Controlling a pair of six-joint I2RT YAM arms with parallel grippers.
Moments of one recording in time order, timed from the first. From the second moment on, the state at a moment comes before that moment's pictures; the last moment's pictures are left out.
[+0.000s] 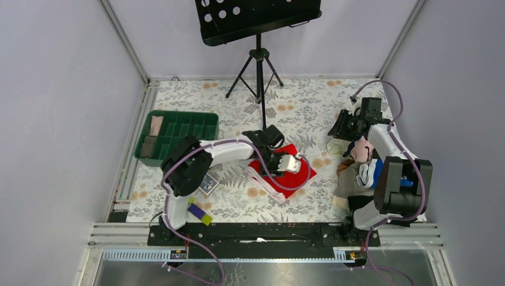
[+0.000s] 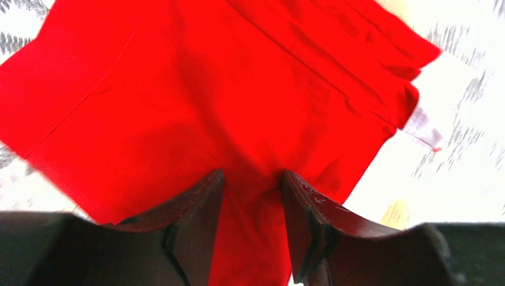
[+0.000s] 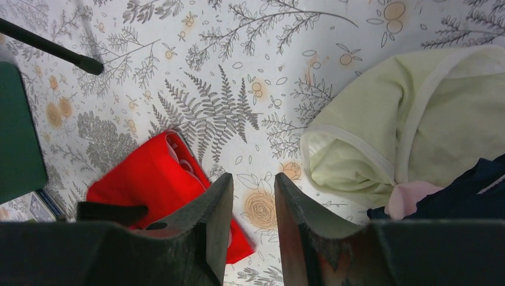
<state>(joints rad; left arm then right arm) -0.88 2.00 1.37 -0.52 0.45 0.78 -0.12 1.54 1.04 -0.44 -0.40 0.22</state>
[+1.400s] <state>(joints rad) -0.51 1.12 0.72 -0.22 0.33 0.12 0.49 1.33 0.55 -0.37 -0.65 -1.42</state>
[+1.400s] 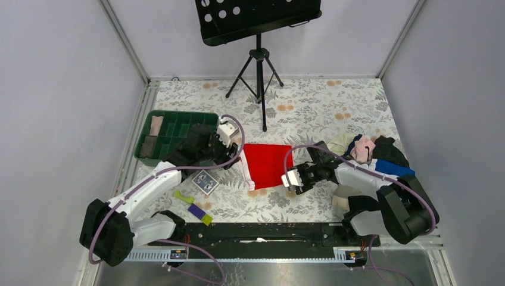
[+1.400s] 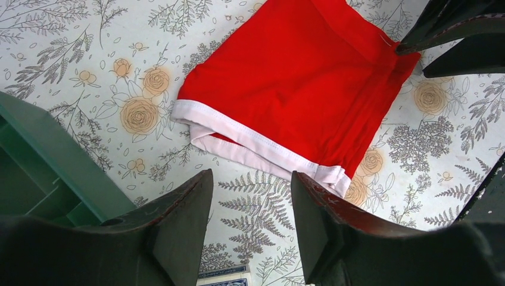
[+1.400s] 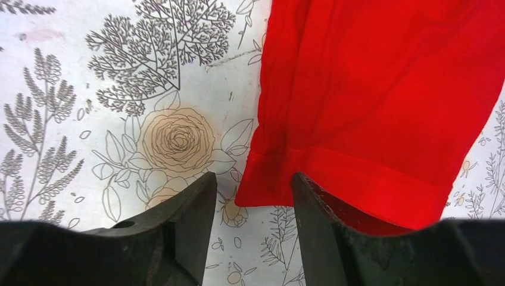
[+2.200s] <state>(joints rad) -0.50 1.13 0.72 -0.25 0.37 0.23 0.49 1.38 0.59 -0.36 -0.61 -1.44</state>
